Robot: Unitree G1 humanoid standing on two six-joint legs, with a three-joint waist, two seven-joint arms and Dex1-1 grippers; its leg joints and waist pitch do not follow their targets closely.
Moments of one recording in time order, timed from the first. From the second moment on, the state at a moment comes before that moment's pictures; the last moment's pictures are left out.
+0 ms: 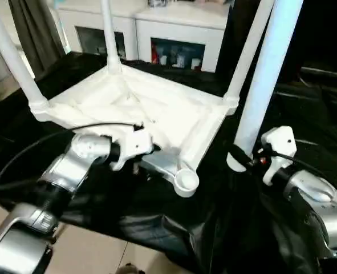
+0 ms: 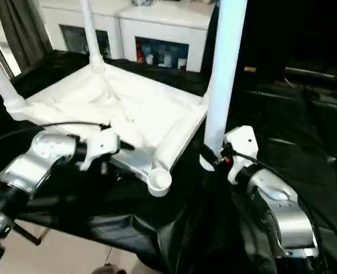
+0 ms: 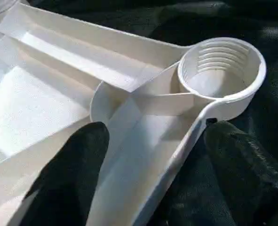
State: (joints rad) left arm -0.67 0.48 -0.40 0.56 0.01 -0.08 -1.11; right arm -0.14 -0.40 -0.01 -0.10 0.24 0.28 0.56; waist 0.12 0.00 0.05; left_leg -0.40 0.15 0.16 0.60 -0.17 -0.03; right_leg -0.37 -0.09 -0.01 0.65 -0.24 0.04
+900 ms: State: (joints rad) left arm -0.92 0.36 -0.46 1.09 0.17 -0.36 -1.21; right arm -0.07 -0.39 0.05 -0.11 0.23 0.26 0.60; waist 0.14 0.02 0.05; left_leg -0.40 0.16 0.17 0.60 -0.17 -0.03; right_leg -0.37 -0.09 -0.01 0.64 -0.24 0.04
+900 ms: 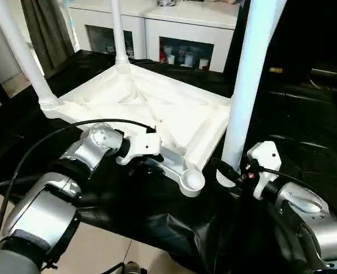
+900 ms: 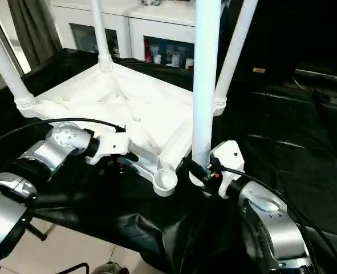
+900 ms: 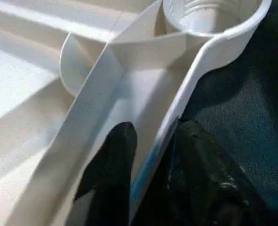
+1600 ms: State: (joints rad) left arm -1.02 0.28 -0.51 1.12 0.27 -0.14 -1.29; right arm -0.11 -0.37 0.09 -0.10 0.22 0.26 0.60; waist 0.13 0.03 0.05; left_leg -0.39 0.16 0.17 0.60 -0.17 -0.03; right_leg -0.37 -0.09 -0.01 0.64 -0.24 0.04
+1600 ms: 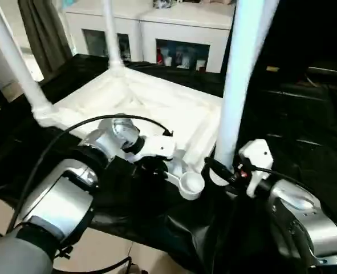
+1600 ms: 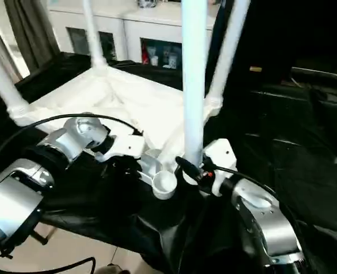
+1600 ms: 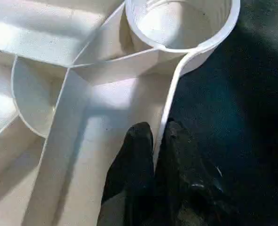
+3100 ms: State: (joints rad) left arm -0.52 0.34 -0.33 0.32 0.12 0.27 -1.00; right arm -0.19 -0.36 0.01 -0.08 0.31 0.45 0.57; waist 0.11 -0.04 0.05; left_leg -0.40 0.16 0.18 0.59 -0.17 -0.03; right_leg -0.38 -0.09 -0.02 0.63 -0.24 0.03
